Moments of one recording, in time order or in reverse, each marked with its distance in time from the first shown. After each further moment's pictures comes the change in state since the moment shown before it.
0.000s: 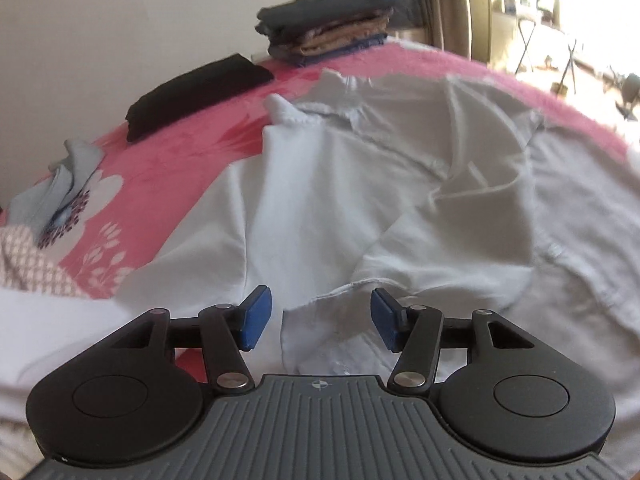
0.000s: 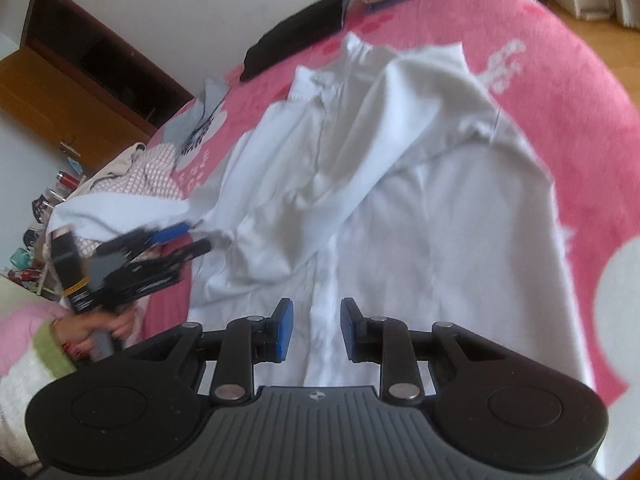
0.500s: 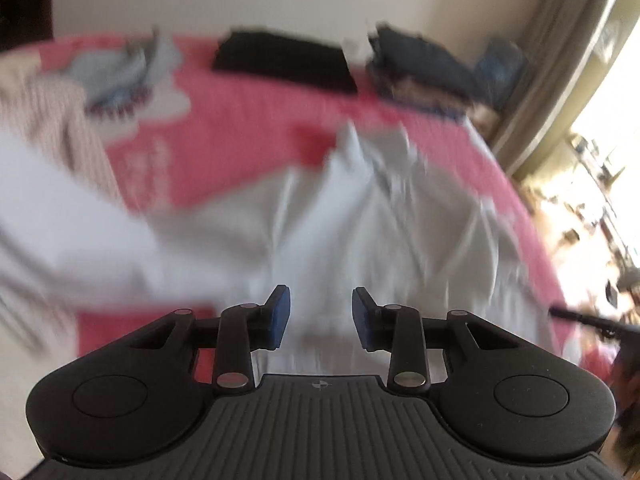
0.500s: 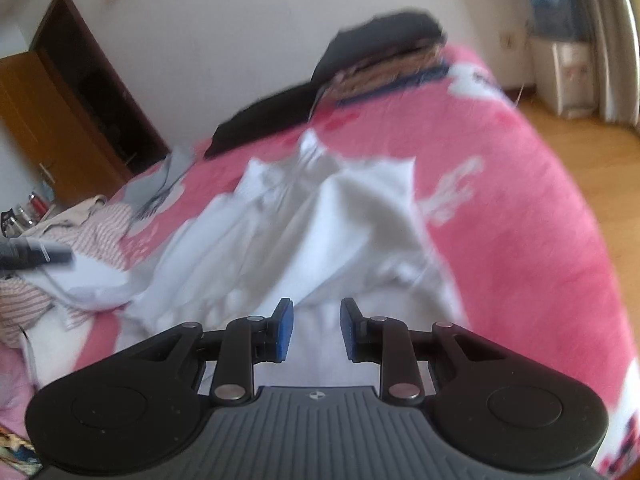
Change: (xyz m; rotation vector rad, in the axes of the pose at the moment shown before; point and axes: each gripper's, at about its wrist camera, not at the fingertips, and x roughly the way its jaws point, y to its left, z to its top) left arm -0.059 0.055 0.023 -0.607 0.071 -0.106; right arm 0.000 -0.041 0.055 -0.123 -0.229 -0.112
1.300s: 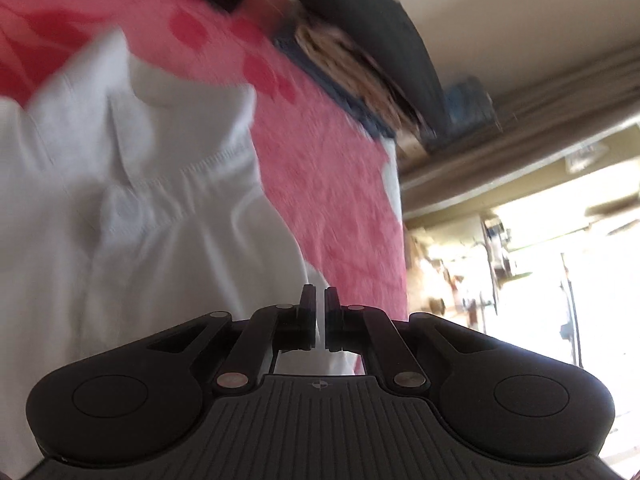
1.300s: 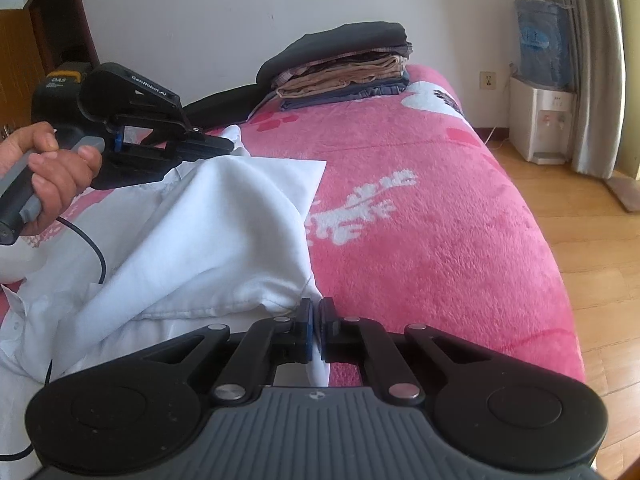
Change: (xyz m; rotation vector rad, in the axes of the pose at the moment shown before) left arm 0.235 -0.112 0.120 -0.447 0.060 -0.392; right arm 0.055 -0.077 0.004 -0.162 -0.110 -0.161
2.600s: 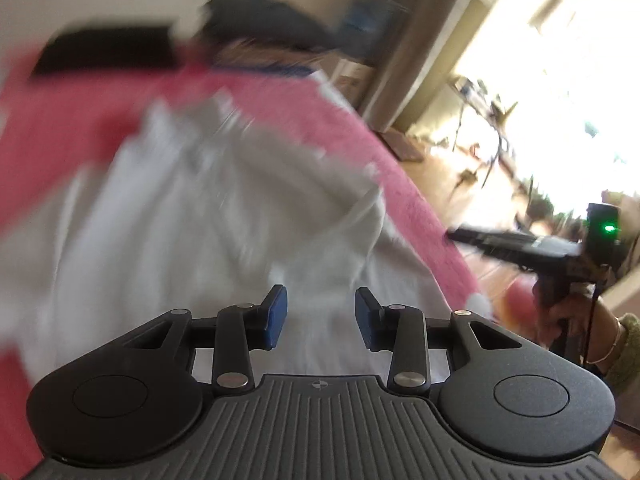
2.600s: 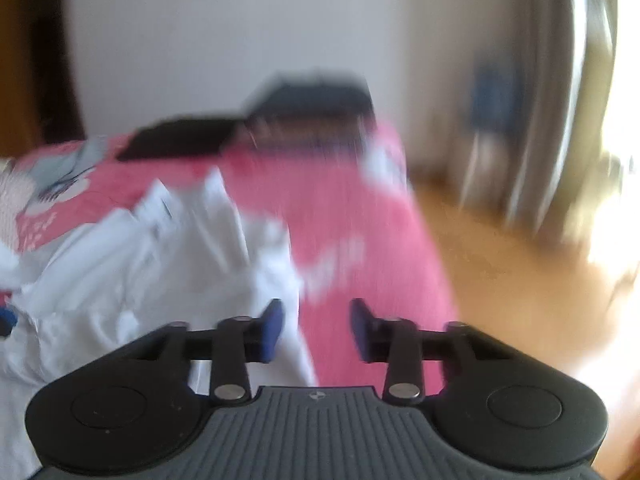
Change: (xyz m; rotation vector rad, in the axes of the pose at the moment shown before) left arm -0.148 -0.043 -0.111 0.704 0.106 0.127; right arm -0.085 0.035 0.038 0.018 0.022 -0.205
